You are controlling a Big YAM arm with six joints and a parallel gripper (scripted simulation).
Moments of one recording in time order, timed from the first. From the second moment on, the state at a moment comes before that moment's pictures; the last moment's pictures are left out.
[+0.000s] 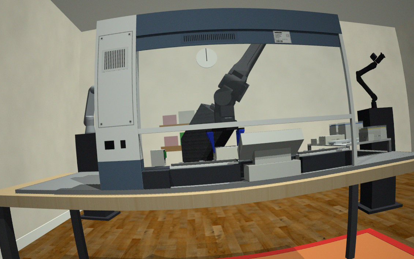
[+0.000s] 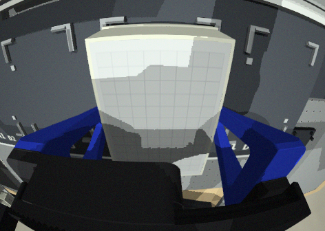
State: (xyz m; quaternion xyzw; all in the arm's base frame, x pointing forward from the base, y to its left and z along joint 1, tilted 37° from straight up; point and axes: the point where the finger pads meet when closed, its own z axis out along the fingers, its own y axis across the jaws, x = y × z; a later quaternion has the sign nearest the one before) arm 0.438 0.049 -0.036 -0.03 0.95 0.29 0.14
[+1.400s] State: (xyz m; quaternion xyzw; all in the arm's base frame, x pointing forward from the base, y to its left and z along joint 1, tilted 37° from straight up) arm 0.440 0.052 -0.040 -0.03 0.95 0.29 0.14
